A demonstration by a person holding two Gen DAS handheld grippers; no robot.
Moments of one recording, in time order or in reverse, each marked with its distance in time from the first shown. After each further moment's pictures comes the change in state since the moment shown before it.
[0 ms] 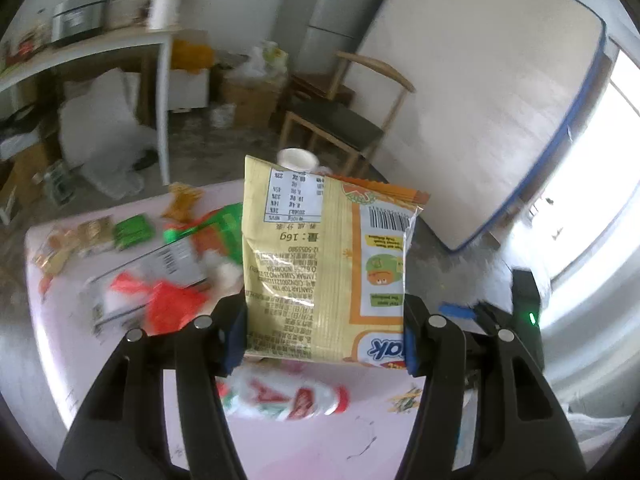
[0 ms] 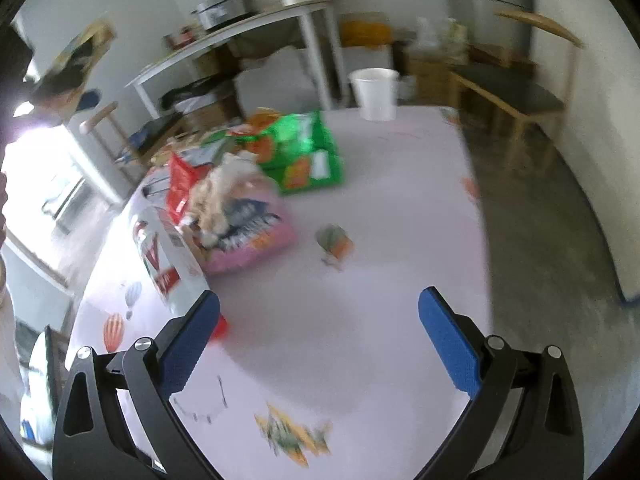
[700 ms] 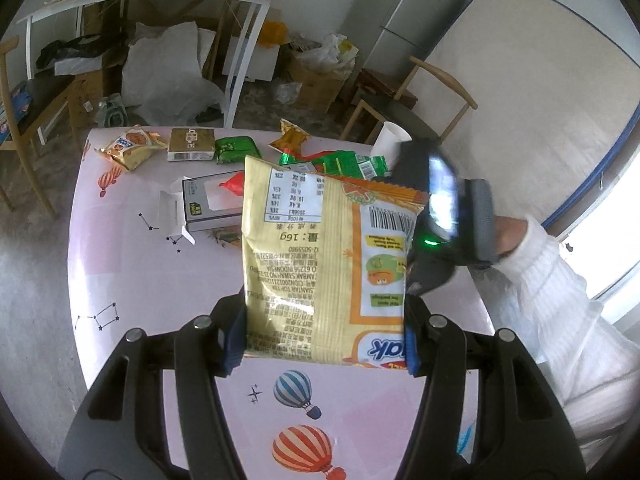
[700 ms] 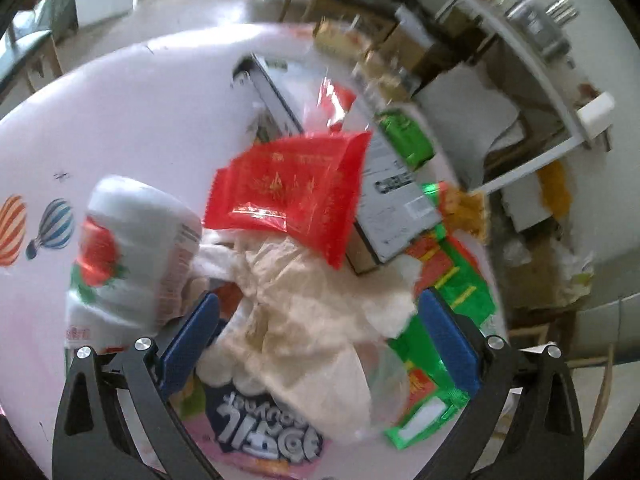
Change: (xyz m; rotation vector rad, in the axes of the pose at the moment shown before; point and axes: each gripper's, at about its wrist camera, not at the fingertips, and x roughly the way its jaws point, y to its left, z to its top) left arm -0.021 0.114 -0.087 -0.190 0.007 0.064; right arm 0.189 0.206 0.092 -1.075 0.291 -0.005
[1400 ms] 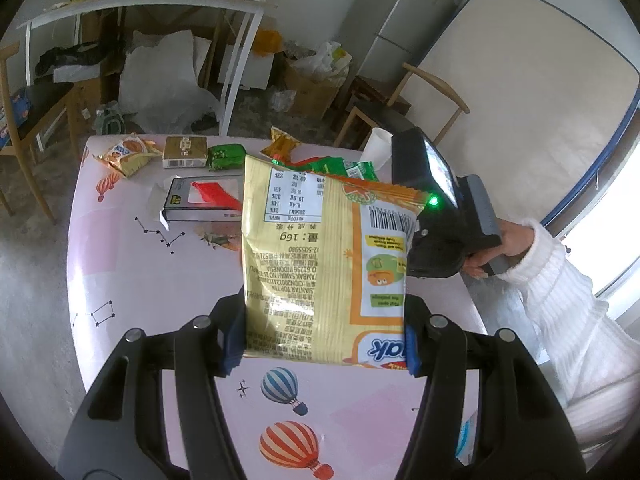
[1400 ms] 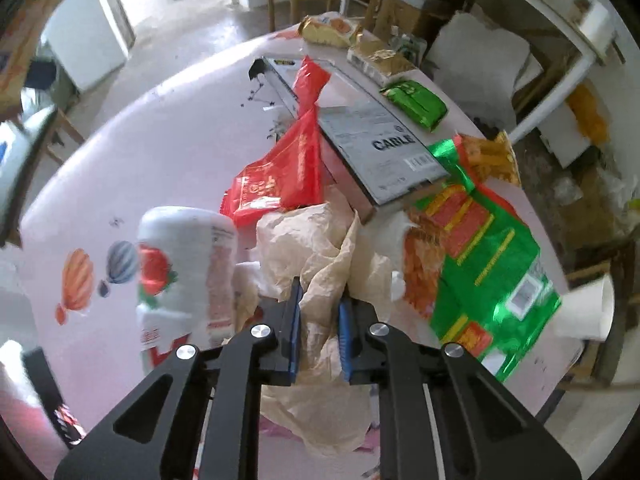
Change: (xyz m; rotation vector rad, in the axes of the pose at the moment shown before) left arm -0.014 -0.016 -0.003 0.014 -0.031 -0.011; right arm -0.041 -0.028 -0.024 0.246 0.006 0.201
